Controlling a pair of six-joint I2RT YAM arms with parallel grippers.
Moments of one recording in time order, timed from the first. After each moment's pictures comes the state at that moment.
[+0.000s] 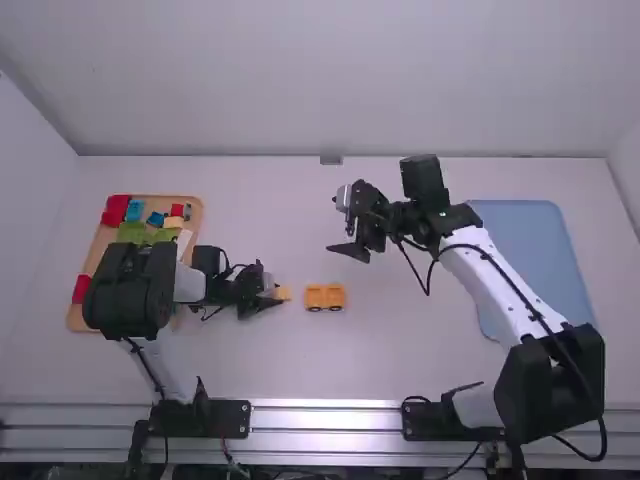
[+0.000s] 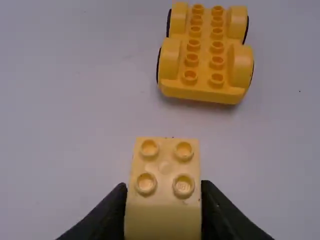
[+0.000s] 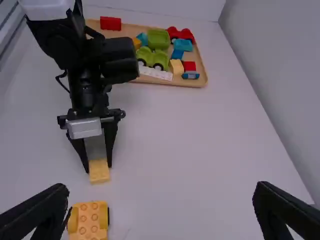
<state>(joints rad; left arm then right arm) 0.09 1.91 0.57 0.09 1.00 1.25 0.32 1.51 1.17 -0.47 -0.90 -0.92</state>
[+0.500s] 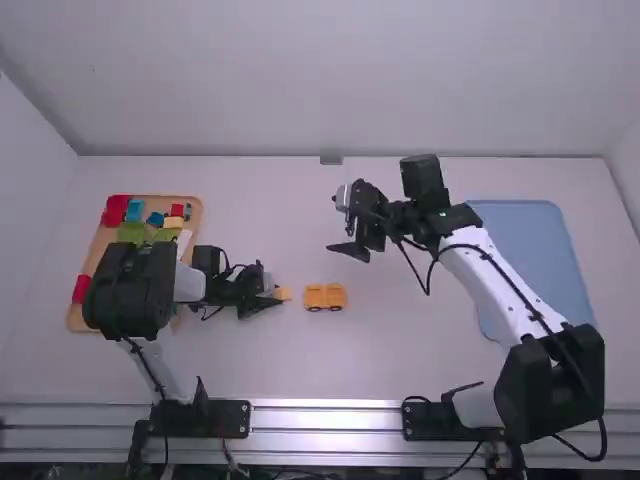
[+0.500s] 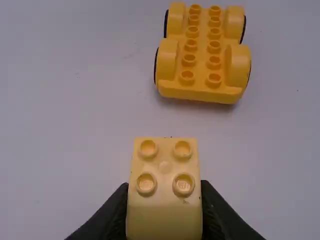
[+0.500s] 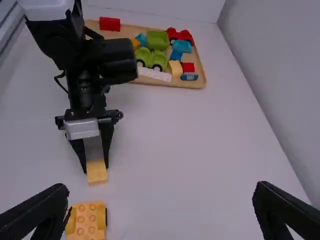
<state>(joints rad) 0.08 1.91 0.58 0.07 1.00 1.27 0.32 1.51 1.17 -0.46 -0.90 -0.92</state>
